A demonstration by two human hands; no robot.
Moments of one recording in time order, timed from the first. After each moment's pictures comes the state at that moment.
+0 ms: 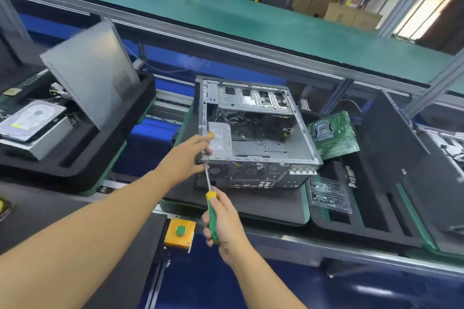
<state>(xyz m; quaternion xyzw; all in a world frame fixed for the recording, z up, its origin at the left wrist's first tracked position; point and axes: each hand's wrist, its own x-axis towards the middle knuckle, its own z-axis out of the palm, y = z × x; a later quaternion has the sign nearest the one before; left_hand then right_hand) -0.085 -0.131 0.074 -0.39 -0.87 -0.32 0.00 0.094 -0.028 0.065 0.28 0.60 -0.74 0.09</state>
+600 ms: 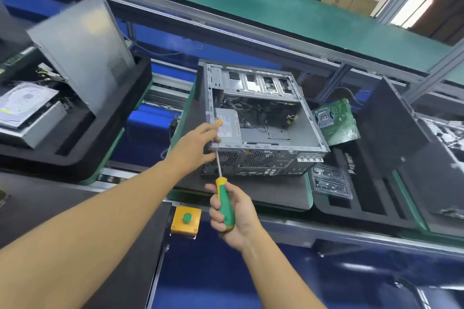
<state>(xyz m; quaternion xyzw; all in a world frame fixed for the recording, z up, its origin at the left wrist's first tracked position) -0.084 -0.135 0.065 -0.39 -0.85 -0.36 -0.01 0.090 -0.038 0.073 0.31 0.36 -0.87 0.12</state>
